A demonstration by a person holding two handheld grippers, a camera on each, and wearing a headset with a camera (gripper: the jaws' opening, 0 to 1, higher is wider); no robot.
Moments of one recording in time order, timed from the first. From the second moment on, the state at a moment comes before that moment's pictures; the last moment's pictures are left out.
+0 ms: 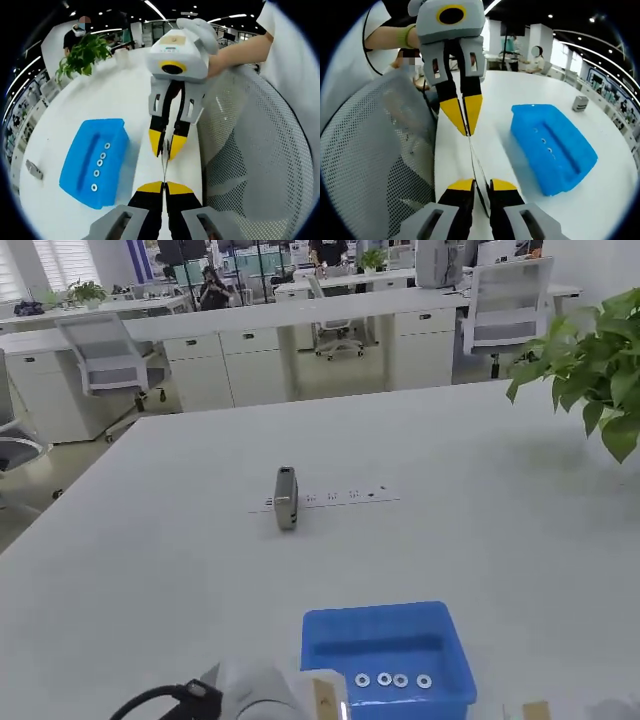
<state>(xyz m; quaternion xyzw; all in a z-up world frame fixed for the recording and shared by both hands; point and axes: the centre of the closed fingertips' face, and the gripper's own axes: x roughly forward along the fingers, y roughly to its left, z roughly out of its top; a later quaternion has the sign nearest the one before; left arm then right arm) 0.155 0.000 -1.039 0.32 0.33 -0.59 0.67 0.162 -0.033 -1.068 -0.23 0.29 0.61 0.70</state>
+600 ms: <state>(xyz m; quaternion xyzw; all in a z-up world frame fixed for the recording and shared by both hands) 0.156 0.020 -1.075 0.36 0.39 -0.56 0.64 0.174 -0.139 -1.018 -0.21 0.29 0.48 0.80</state>
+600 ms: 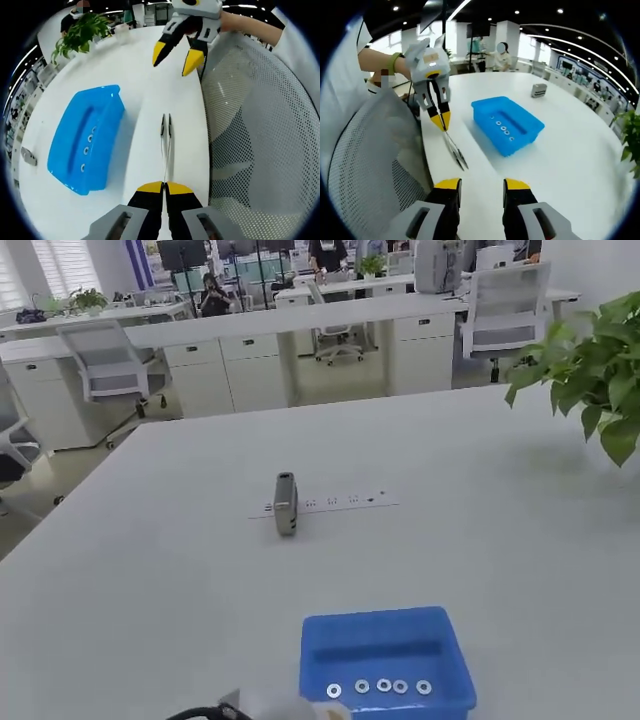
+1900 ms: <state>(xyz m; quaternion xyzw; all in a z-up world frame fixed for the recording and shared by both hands) 0.147 0.036 -1.049 0.16 0.38 -0.45 0.79 0.211 -0.211 -0.951 0.00 0.16 0.29 0.94</state>
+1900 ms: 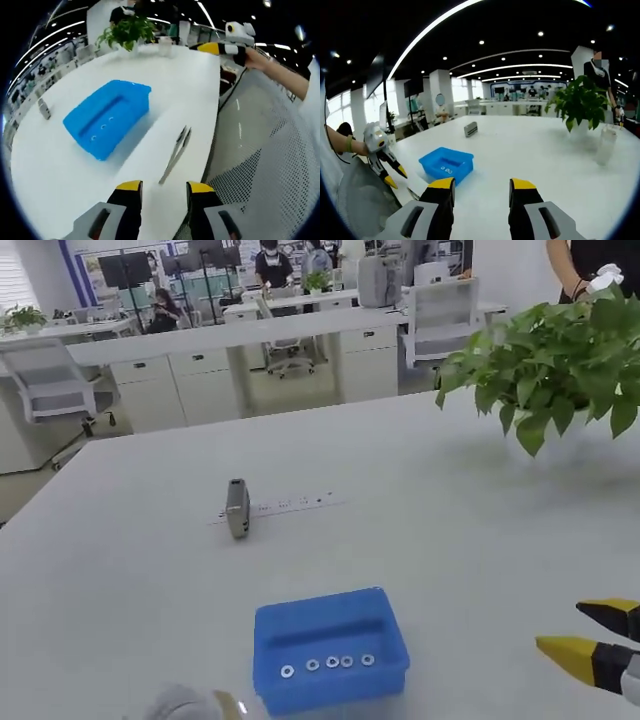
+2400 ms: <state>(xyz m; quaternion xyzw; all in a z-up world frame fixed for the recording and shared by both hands) 0.185 0.060 -0.962 0.03 0.17 -0.30 0.94 0.214 -0.191 -0.945 -0.05 0.15 0.31 0.94</state>
